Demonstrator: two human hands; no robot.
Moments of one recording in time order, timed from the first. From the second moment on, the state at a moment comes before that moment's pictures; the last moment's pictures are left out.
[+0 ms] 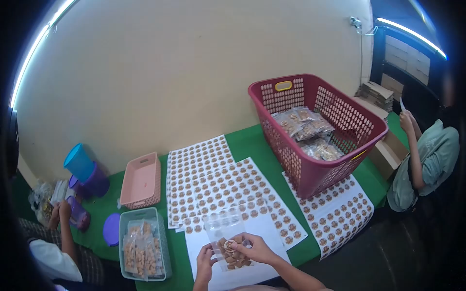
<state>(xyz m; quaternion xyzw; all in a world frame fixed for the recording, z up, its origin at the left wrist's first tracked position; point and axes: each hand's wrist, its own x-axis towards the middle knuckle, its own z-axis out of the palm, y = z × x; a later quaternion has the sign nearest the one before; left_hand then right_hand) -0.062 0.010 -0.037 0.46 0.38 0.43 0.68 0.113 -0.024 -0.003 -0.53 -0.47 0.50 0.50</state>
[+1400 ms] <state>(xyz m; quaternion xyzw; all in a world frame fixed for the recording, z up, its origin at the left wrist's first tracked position) 0.086 -0.084 -0.022 0.47 0.65 0.42 0.44 0.587 0.238 0.214 -0.67 -0.62 0.01 0.40</state>
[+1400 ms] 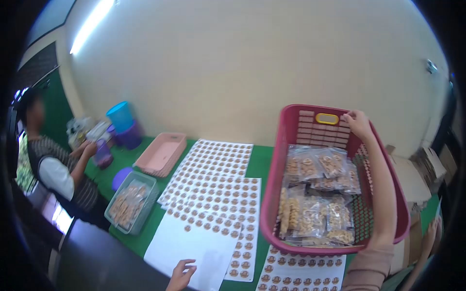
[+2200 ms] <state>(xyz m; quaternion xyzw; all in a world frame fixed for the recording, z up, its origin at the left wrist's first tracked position) -0.129 -0.262 -0.016 0.37 0.65 0.56 0.36 0.069 -0.069 0.197 -0.12 -0.98 0.15 0.09</state>
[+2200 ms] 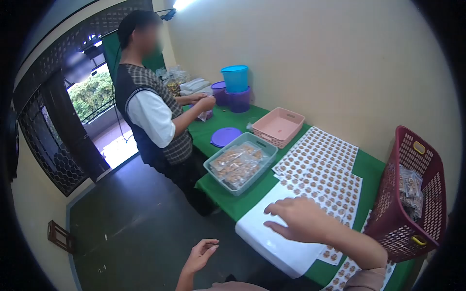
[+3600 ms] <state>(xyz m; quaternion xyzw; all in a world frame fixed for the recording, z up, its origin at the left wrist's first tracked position) -0.369 -0.097 -0.032 0.38 0.61 0.51 0.47 -0.170 -0.005 -0.054 -0.35 -0.91 0.24 0.05</state>
